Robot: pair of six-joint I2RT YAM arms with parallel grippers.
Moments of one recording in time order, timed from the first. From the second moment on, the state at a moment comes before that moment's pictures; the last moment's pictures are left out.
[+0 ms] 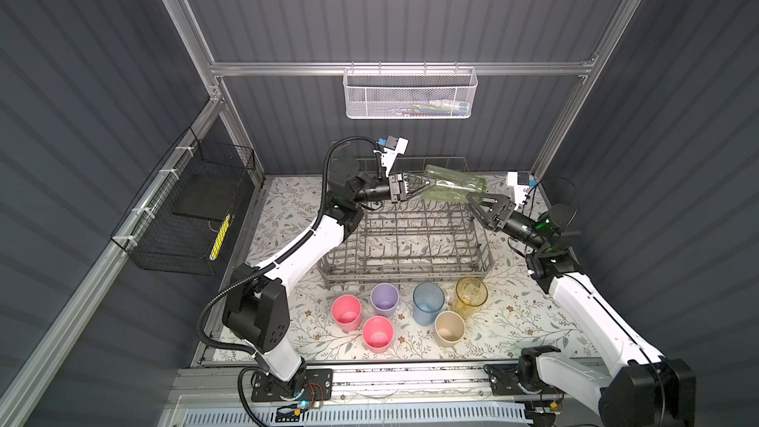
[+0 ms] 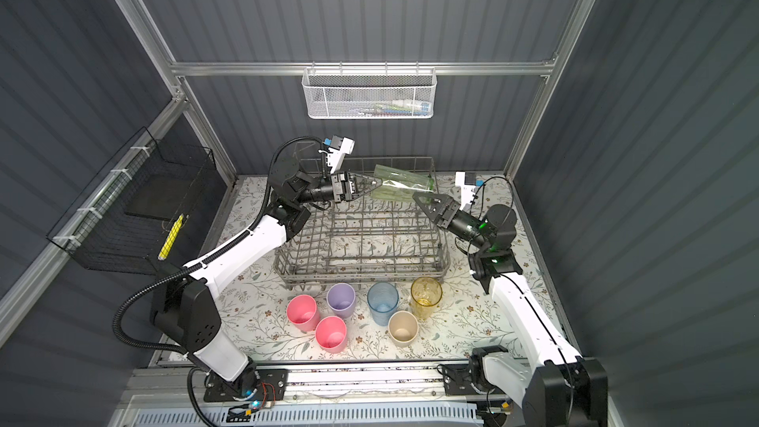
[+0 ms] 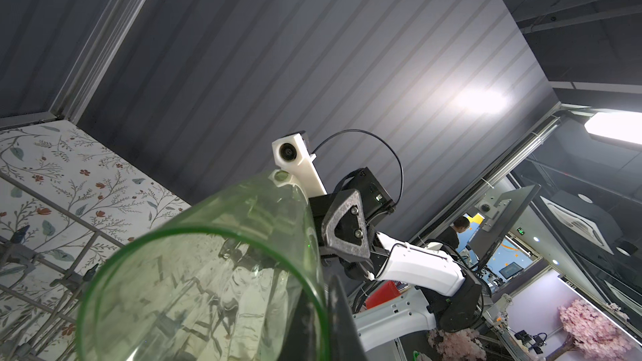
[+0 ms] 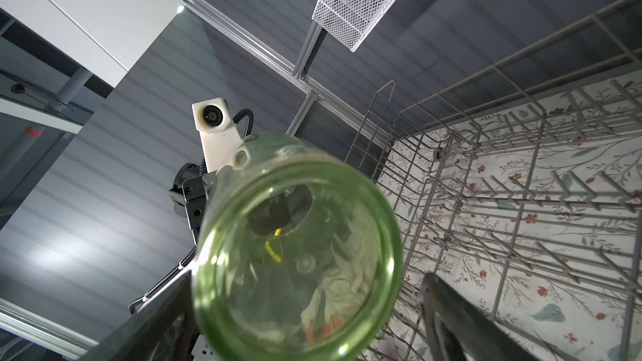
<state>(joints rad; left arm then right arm) -0.56 1.66 1.42 0.55 1.04 -0.97 0.11 1.10 0.77 0.50 -0.85 1.10</state>
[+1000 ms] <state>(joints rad) -0.57 1.66 1.38 0.54 1.07 -0.95 0.14 1.22 0.79 0.72 -0.86 1.23</state>
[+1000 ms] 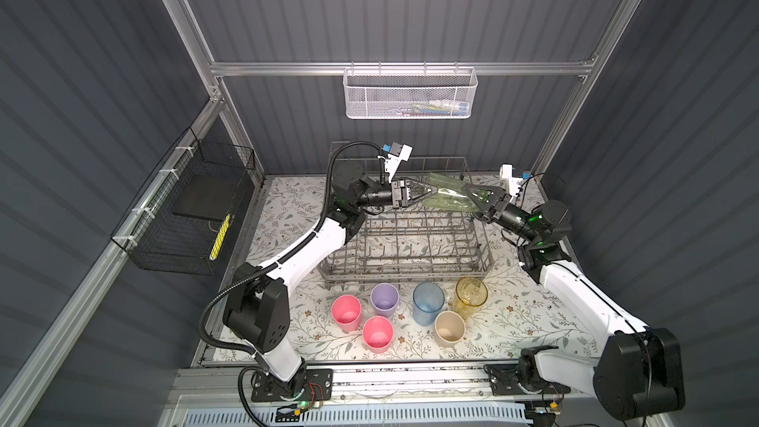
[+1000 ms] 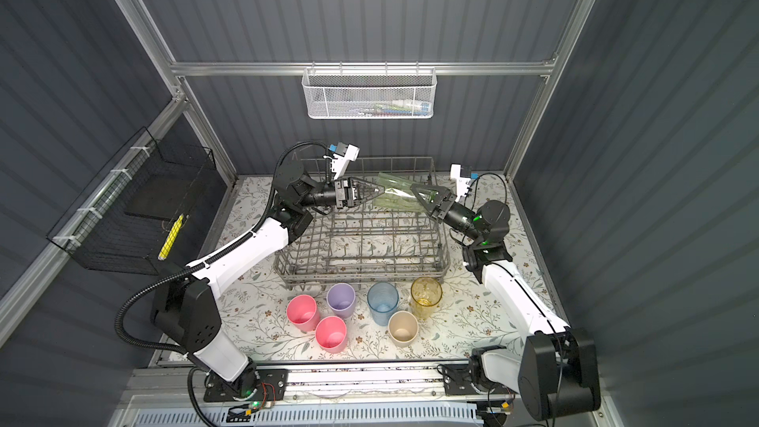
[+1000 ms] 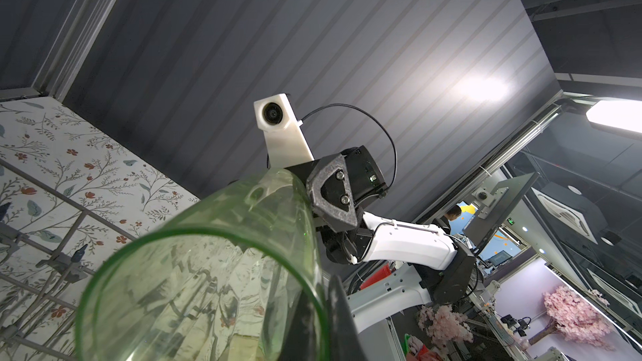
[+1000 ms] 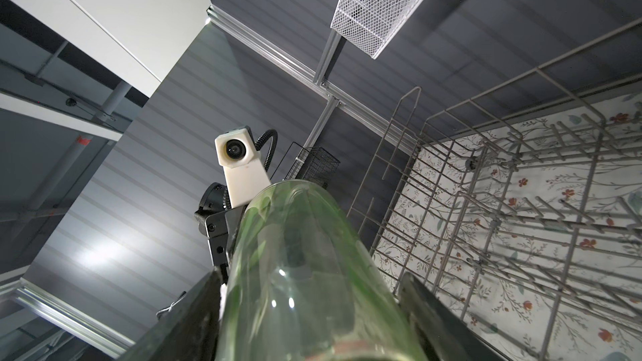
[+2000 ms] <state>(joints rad) -0.57 1.66 1.38 0.43 1.06 -0.82 0.13 1.21 0.79 0.69 -0.84 1.25</state>
